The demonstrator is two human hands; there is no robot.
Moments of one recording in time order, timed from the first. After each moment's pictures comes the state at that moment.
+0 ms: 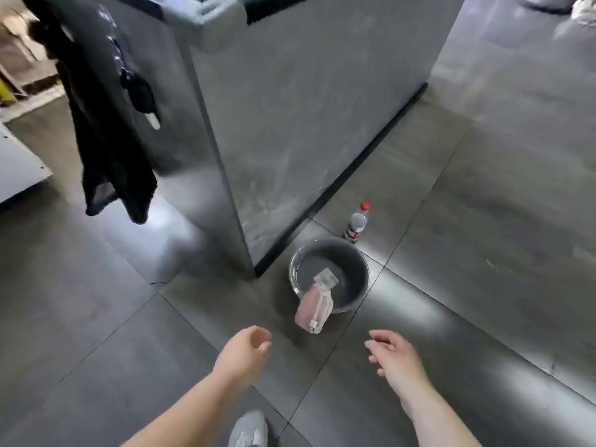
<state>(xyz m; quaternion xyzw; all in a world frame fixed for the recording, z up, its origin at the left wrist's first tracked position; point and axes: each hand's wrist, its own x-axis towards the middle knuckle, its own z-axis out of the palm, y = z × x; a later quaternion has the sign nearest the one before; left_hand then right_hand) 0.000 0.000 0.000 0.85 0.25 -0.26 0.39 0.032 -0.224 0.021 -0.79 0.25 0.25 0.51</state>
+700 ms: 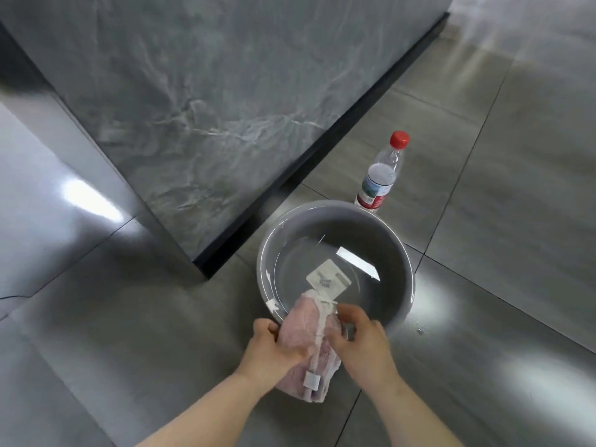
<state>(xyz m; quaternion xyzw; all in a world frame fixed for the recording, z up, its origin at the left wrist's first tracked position) 0.149 -0.046 -0.344 0.76 0.30 -0.26 0.52 0.173 -0.186 -0.331 -0.90 0.08 0.20 0.37</state>
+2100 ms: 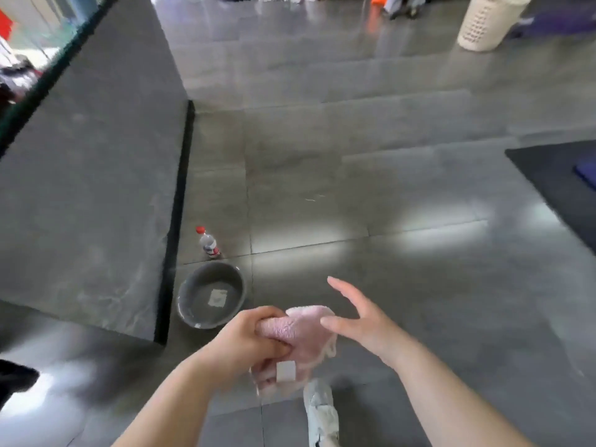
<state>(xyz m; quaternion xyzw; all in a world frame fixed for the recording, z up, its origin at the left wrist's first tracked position) -0.042 -0.178 0.267 0.73 -0.18 -0.46 0.48 -0.142 -0.354 0.262 -0.71 0.28 0.13 0.63</state>
